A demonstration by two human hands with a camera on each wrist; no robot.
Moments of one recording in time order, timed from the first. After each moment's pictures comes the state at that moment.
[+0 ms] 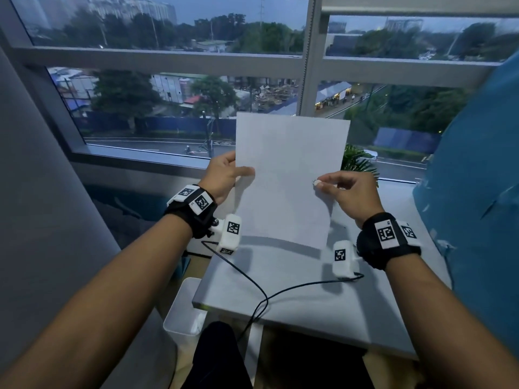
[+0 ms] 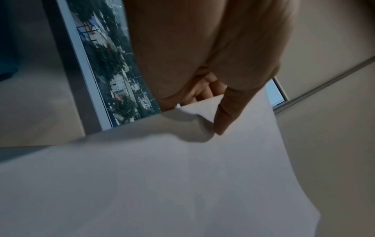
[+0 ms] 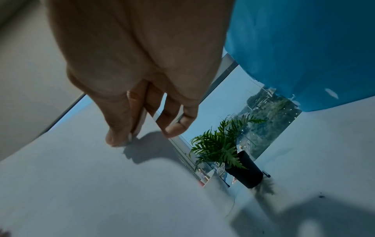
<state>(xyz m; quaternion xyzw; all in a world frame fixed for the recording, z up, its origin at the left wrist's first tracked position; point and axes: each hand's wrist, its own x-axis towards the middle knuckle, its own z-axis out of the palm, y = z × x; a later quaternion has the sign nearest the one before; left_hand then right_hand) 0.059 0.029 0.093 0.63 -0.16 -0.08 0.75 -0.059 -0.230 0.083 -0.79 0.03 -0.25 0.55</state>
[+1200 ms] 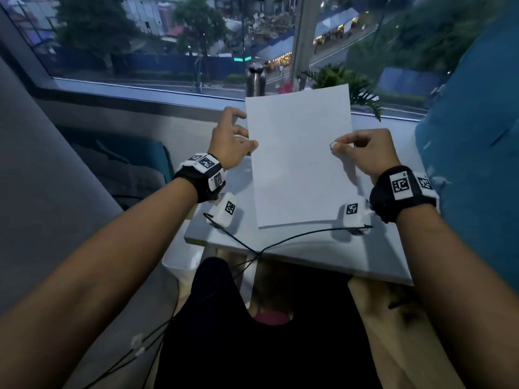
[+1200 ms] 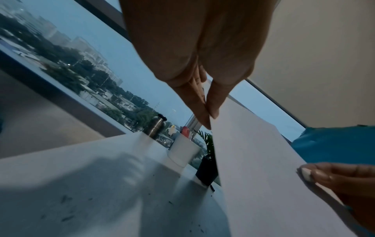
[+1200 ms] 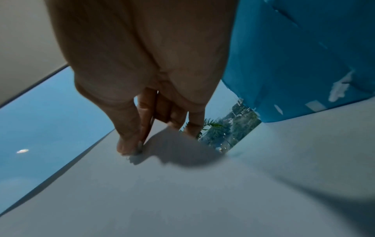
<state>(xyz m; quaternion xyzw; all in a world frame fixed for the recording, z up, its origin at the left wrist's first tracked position) 0.019 0.011 0.029 0.79 -0.16 0.00 0.60 -0.084 -0.263 0.037 -0.83 0.14 -0.20 0.50</state>
